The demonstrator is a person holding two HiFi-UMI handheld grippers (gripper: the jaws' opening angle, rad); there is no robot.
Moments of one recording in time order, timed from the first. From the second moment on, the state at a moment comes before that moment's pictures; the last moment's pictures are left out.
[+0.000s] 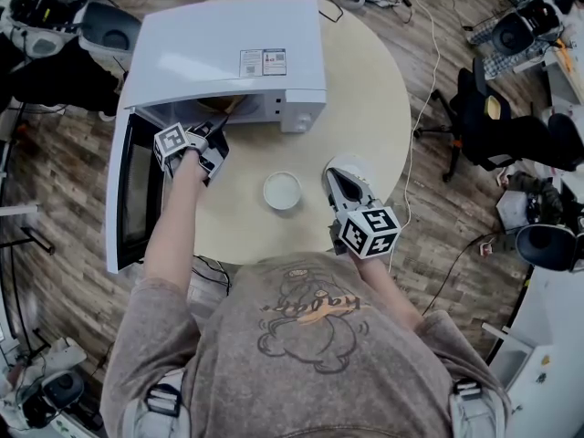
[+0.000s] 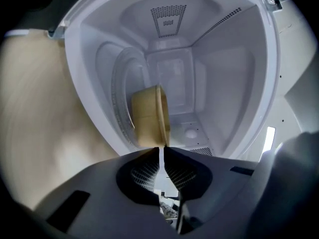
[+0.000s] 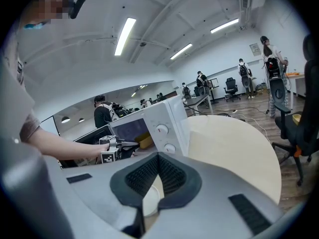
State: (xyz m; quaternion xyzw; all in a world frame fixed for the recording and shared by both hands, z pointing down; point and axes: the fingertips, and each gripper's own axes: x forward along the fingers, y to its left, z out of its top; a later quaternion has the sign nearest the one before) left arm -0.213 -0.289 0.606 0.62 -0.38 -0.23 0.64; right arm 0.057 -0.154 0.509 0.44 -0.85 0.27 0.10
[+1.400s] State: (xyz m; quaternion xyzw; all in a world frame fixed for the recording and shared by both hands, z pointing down) left arm -0.192 -0.179 0.484 0.67 -0.39 -0.30 0.55; right arm 0.009 -0.151 0.498 0.31 -0.91 0.25 0.10
